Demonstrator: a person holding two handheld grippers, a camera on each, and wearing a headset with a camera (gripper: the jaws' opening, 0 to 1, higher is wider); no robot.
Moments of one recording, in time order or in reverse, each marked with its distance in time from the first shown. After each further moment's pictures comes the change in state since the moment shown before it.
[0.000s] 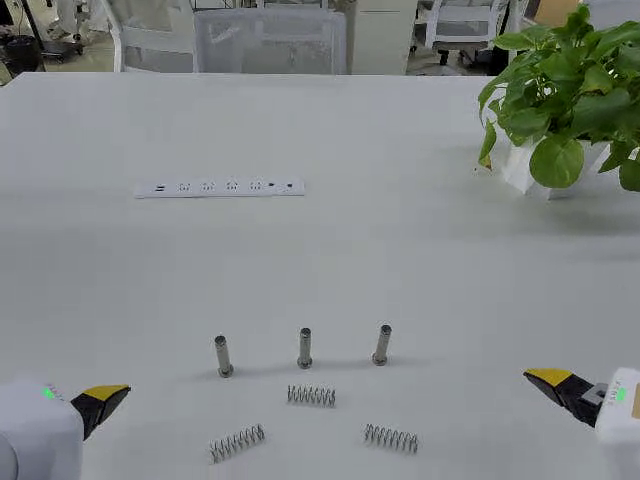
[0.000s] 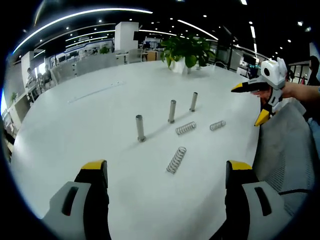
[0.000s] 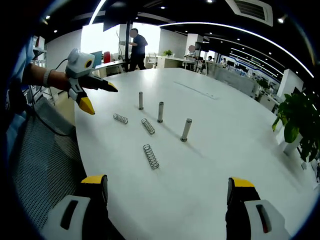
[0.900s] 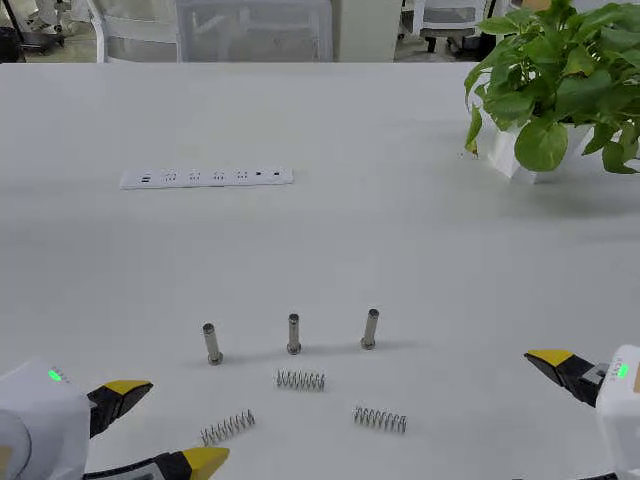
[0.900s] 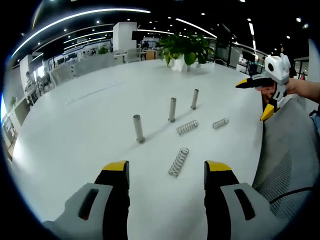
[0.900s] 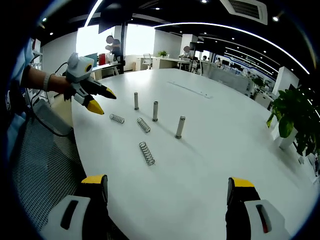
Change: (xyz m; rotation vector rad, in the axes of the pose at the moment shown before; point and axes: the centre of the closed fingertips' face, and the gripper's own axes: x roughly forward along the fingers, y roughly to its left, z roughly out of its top) left arm 0.019 0.003 -0.005 0.054 0.023 0.000; right arm -0.010 -0.006 -0.006 0.029 -0.005 -0.034
